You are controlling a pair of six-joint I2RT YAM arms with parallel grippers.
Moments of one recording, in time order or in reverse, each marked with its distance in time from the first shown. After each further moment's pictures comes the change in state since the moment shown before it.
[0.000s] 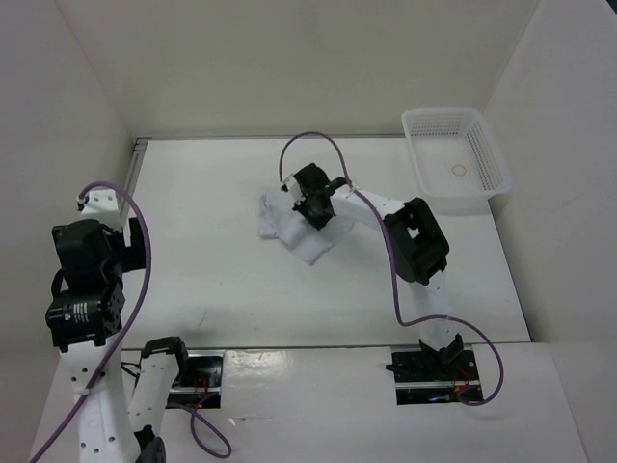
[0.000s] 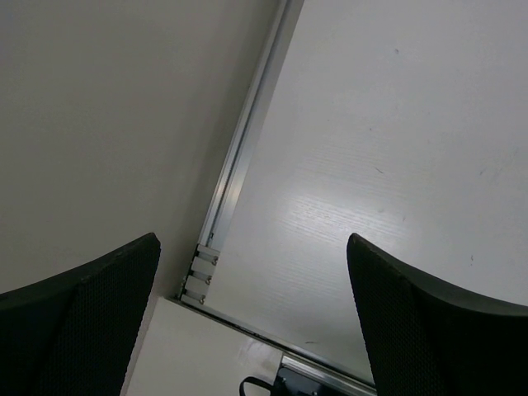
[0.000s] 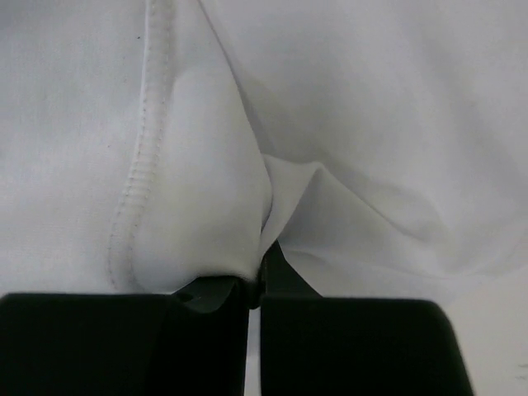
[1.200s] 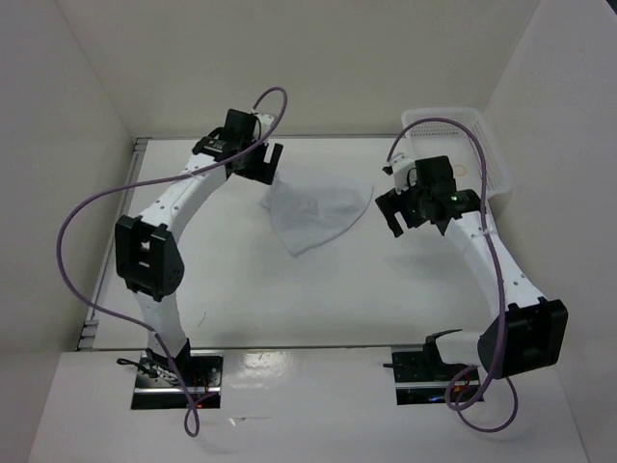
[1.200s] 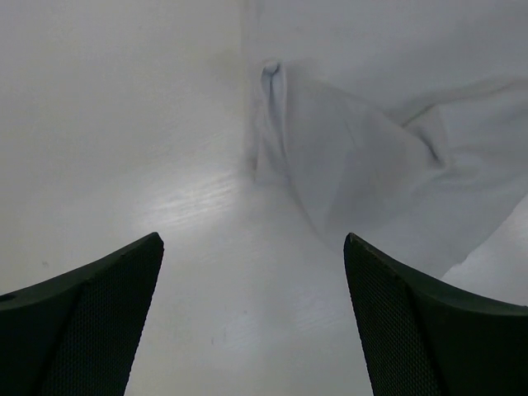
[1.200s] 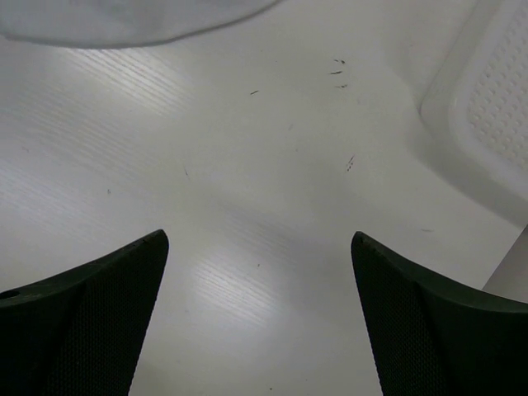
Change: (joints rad) left arm -0.538 1.183 0.578 0.291 0.253 -0.149; right arm -0.440 -0.843 -0.436 -0.197 -0.105 -0.116
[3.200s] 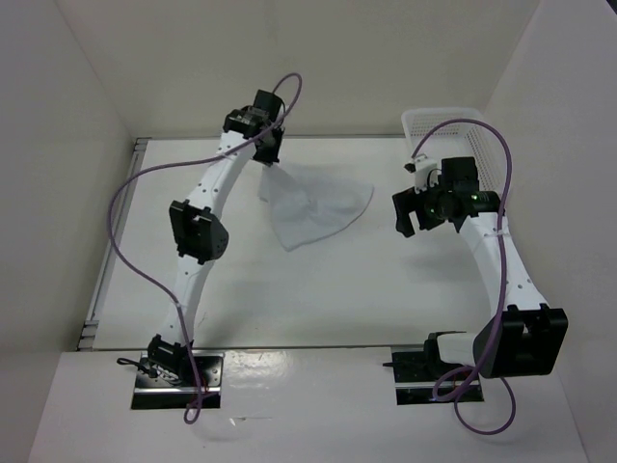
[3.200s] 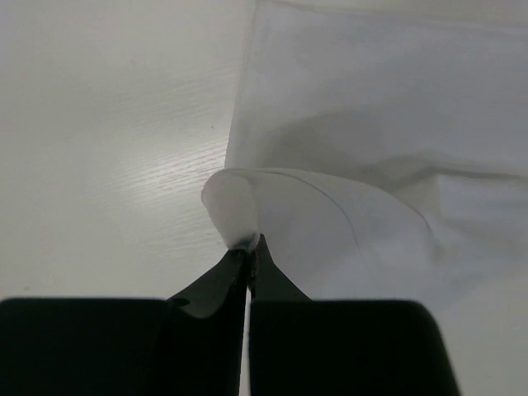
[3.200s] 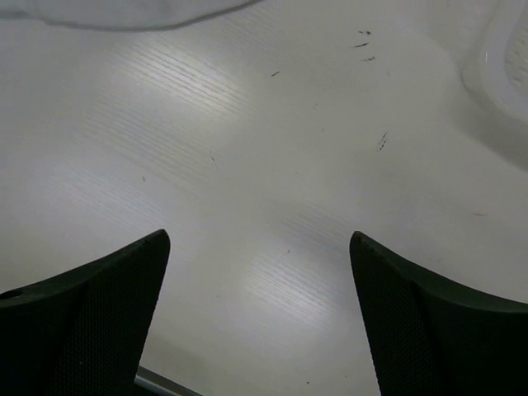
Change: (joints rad) left arm -0.041 0.689 0.977 -0.471 -0.088 -0.107; right arm -0.196 -0.024 -0.007 -0.060 -0.216 0.030
